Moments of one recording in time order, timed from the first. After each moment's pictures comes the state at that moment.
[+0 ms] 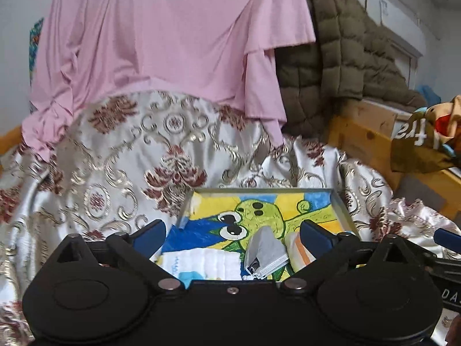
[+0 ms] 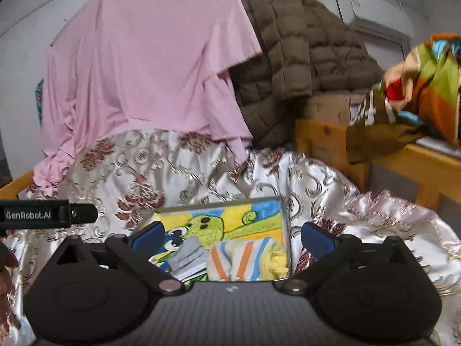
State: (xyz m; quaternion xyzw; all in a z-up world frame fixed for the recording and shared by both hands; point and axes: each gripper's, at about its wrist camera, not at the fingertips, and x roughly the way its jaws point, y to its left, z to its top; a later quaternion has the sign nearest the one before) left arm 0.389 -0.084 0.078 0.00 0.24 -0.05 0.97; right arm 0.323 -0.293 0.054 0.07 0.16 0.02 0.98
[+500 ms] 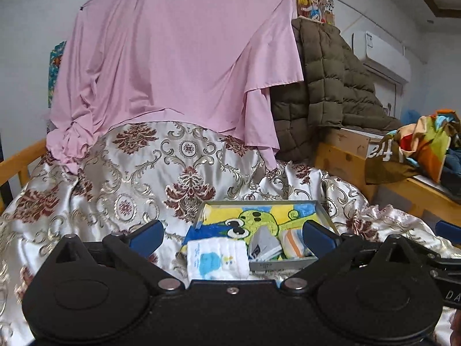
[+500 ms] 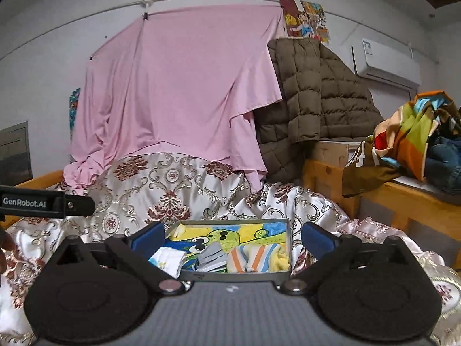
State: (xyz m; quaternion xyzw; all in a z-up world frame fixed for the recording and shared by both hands) left arm 0.247 -0.042 0.094 -0.02 0.17 -0.06 0.98; right arm 0.192 -0.263 0.068 0.03 0.09 0.04 0.99
